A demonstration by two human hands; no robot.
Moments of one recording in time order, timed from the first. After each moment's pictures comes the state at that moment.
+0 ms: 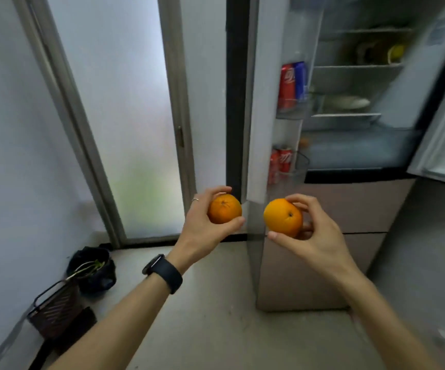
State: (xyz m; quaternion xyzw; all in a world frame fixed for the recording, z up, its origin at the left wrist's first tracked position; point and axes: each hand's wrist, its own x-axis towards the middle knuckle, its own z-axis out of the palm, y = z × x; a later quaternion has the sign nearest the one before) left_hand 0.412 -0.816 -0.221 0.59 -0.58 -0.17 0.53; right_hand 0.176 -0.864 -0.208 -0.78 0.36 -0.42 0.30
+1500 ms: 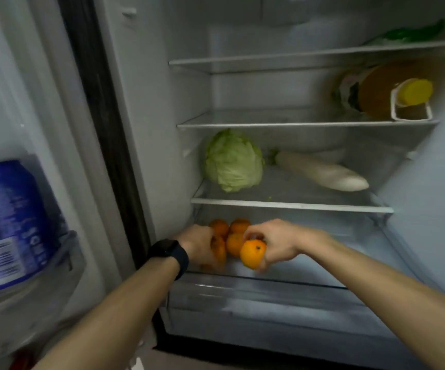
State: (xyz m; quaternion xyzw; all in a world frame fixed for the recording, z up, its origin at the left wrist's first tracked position) left_hand 0.254 -1.499 -0.146 0.81 -0.57 -0.12 -0.01; right_hand 0.080 -1.609 -0.137 -0.96 0.27 0.07 0.07
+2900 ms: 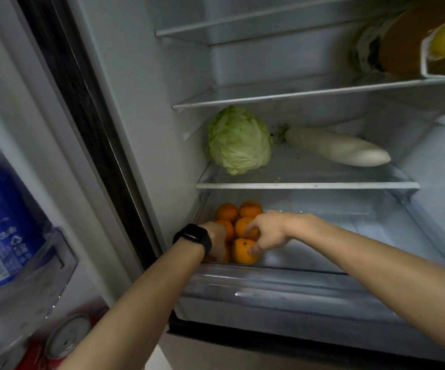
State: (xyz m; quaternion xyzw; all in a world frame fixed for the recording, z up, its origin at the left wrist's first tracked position) left_hand 0.229 -1.526 -0.146 0.75 -0.63 -0.11 -0.17; right_hand 0.118 -1.623 -0.167 -0.95 0.25 0.16 0.09
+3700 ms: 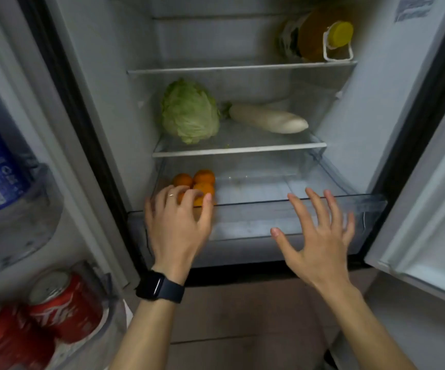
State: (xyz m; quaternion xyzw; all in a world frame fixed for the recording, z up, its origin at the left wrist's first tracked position) left_hand 0.181 -1.415 -0.206 0.75 -0.52 0.23 0.34; right_hand -0.063 -1.476 -0.252 -0.77 0.50 -0.40 -0.08
